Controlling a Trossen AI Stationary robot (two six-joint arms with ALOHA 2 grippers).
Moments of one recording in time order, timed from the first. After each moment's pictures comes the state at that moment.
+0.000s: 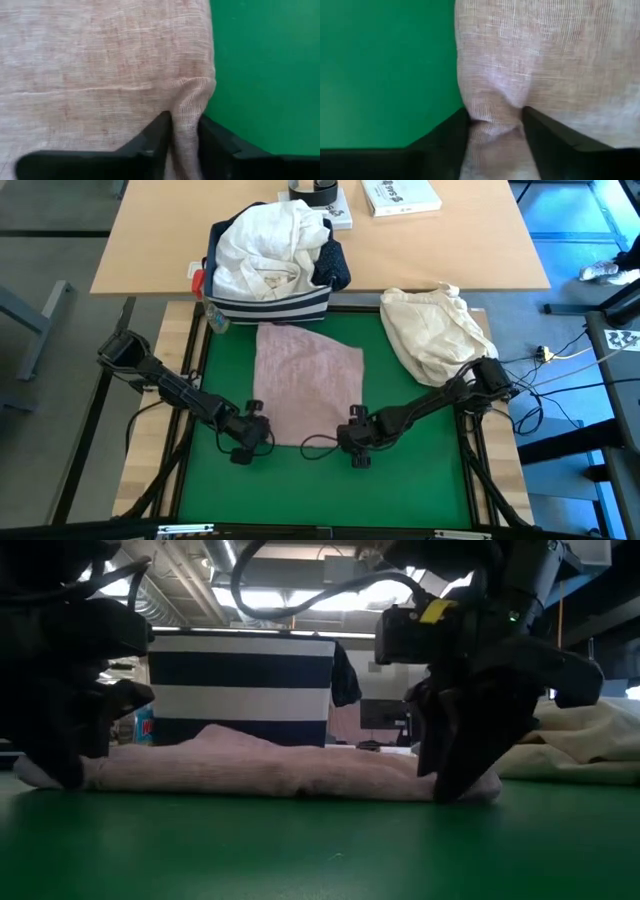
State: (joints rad) left arm -0.47 1.46 0.53 -0.25 -0.18 -0.36; right arm 0.35 1.91 1.12 -0.46 0.15 0.28
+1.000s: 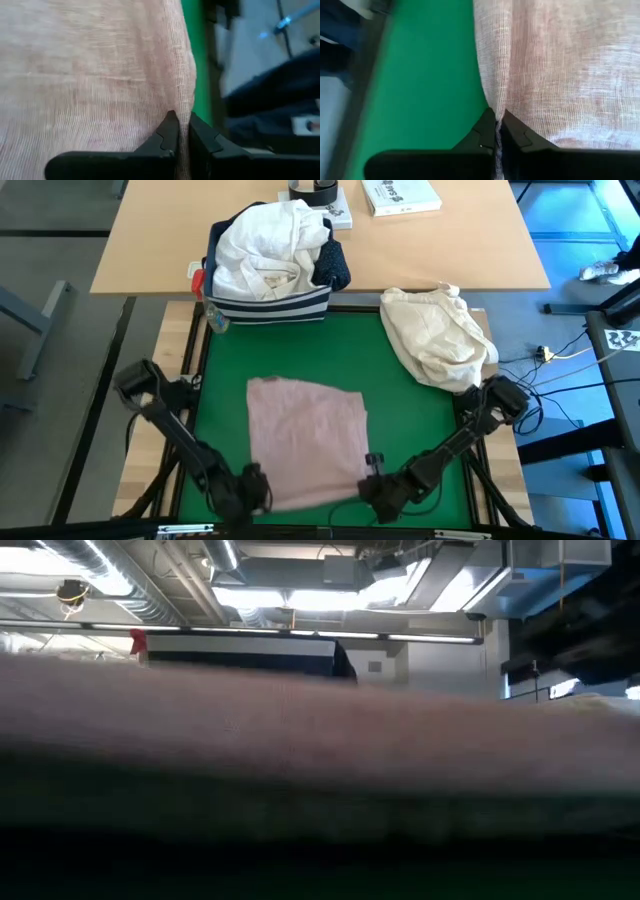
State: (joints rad) left arm -0.91 1.78 0.91 0.00 -0.25 -0.97; right arm 0.78 1.89 1.18 -0.39 0.22 0.53
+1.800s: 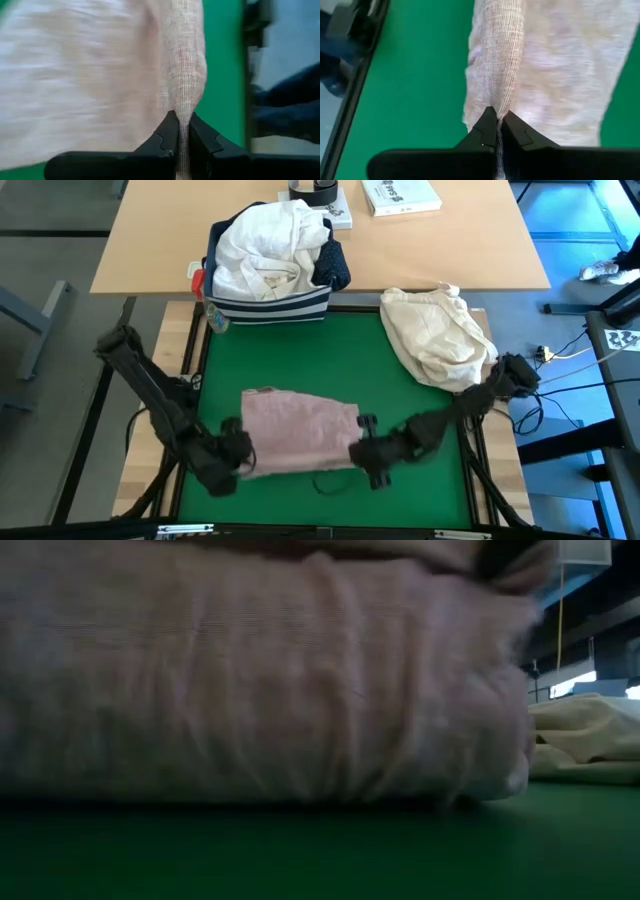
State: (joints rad) left arm -0.80 1.35 1.11 -0.85 -0.32 -0.87; right arm 0.53 1.69 1.39 -0.75 0.19 0.26
